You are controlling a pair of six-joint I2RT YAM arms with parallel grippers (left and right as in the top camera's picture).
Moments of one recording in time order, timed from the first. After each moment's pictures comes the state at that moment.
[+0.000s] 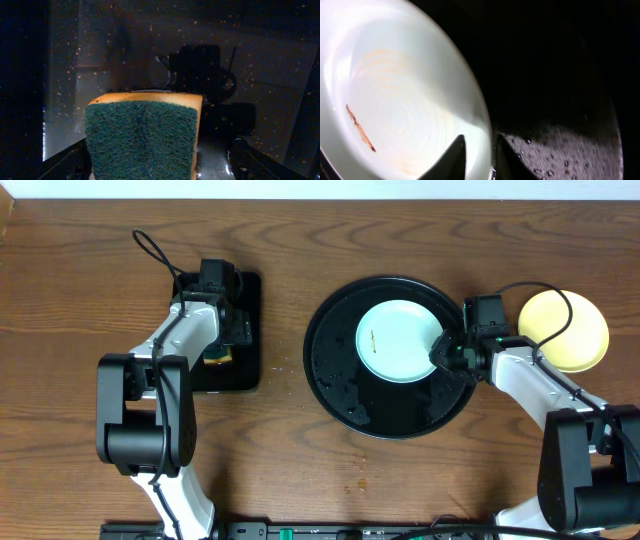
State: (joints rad) left arm -0.06 1.96 1.23 -0.57 -0.21 -0.17; right arm 0.11 1.71 0.91 -0.38 -0.18 0.70
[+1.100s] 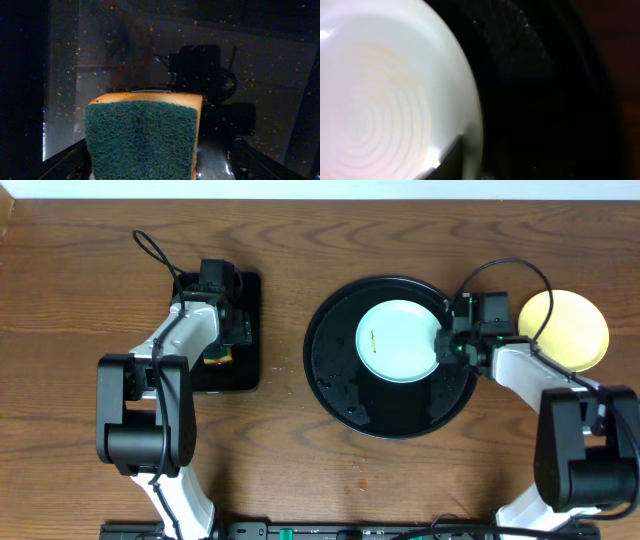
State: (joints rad) left arm -0.06 1.96 1.23 -0.57 -0.21 -0.17; right arm 0.07 1.81 0.91 -0.17 -0.17 0.06
